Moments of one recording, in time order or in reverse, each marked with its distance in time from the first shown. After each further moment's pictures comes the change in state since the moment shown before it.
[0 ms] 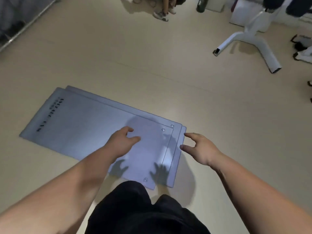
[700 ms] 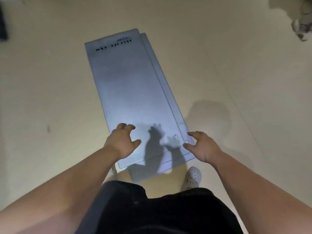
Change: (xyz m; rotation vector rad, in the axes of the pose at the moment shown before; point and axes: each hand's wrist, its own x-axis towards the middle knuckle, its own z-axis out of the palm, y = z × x) left_hand 0.091 0.044 0.166 -0.081 0.388 -0.508; right_hand 0.307 0.029 -0.081 -0.570 -0.450 -0.443
